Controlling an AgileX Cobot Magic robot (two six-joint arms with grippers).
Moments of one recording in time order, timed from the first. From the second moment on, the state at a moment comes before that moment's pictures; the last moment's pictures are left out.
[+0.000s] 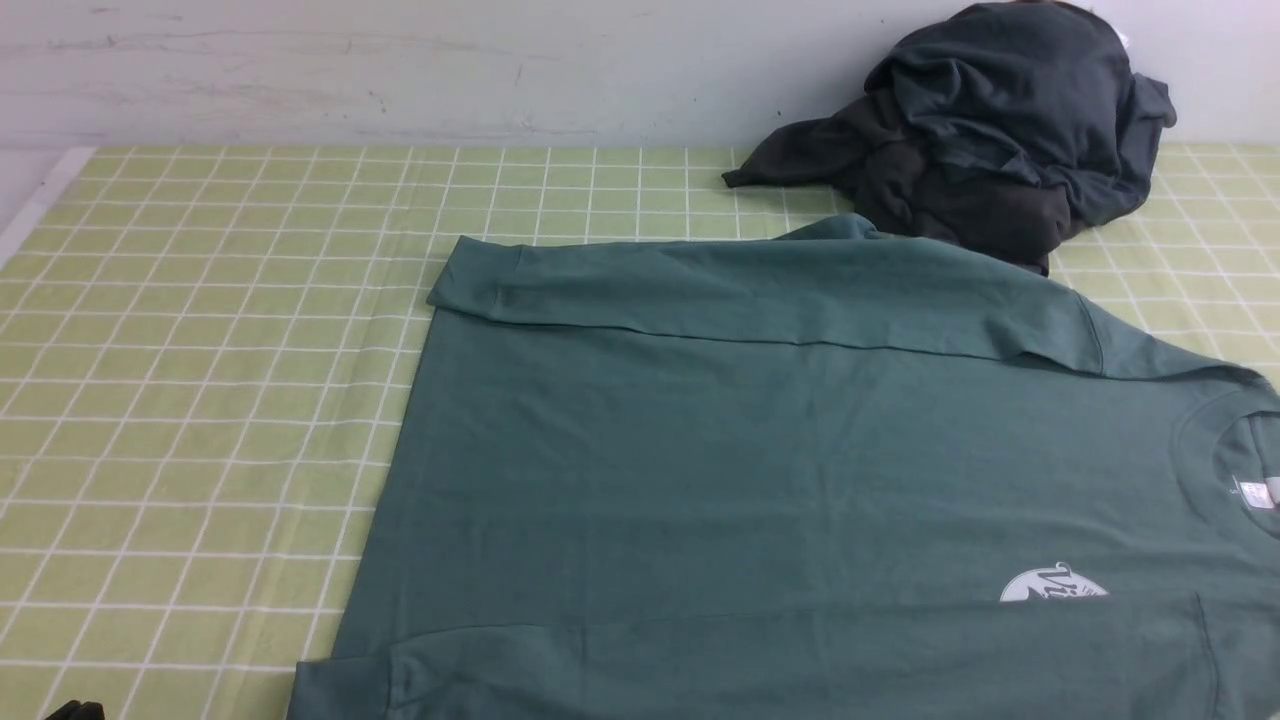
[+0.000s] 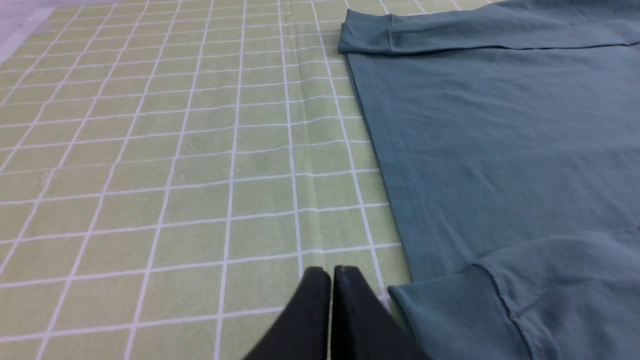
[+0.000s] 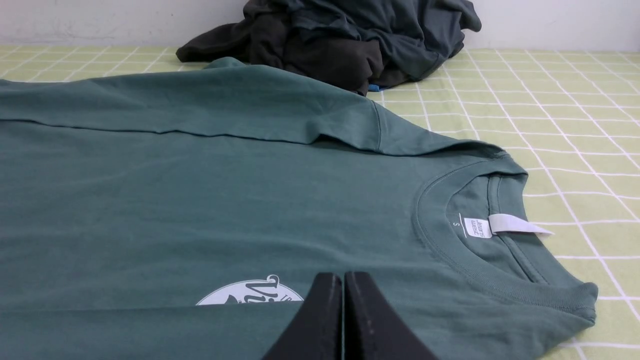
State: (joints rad) right arm -0.03 -0.01 0.02 0.10 0.38 -0.04; left arm -0.10 -0.02 0.02 -0.07 0.37 0.09
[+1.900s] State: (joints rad) right arm 0.10 0.87 -0.52 0.23 0.48 0.02; left arm -0.10 1.03 -0.62 -0.31 0.77 0.14
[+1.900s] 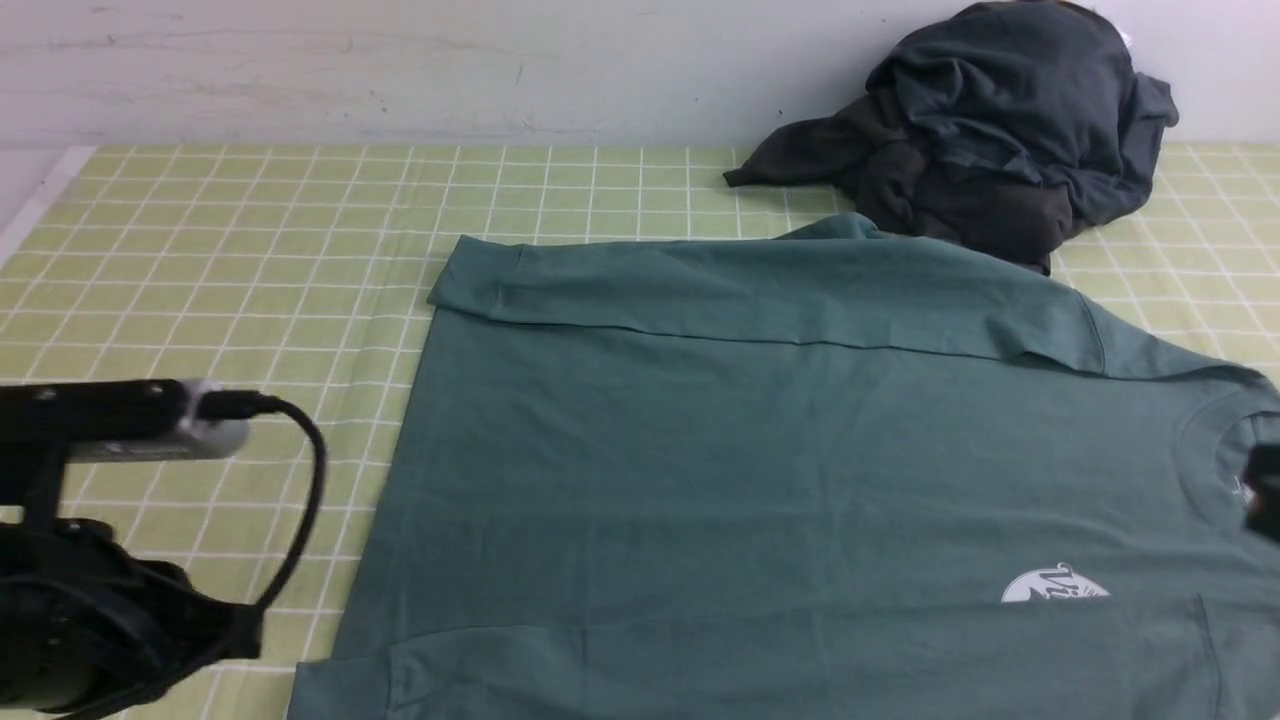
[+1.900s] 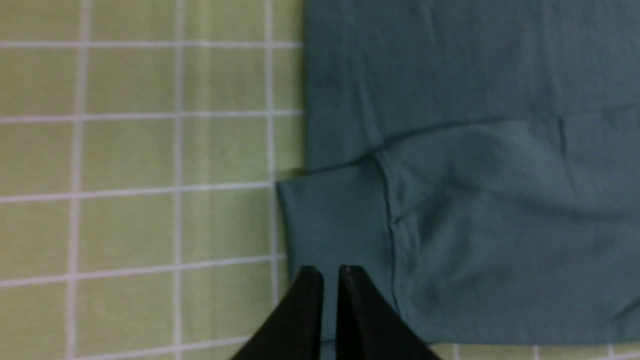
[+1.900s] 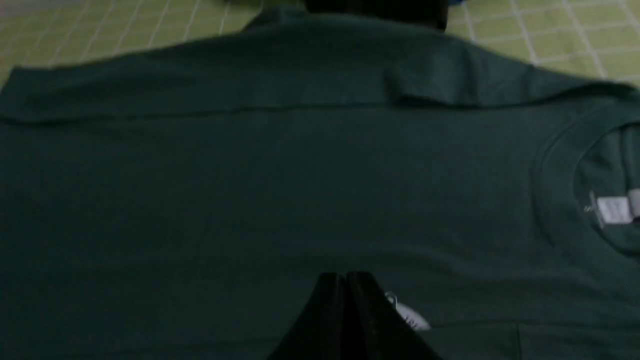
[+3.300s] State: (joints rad) right arm 0.33 1.07 -0.51 0.36 0.47 -0.24; left arm -0.10 1.48 -0.66 -0.38 0.64 0.21
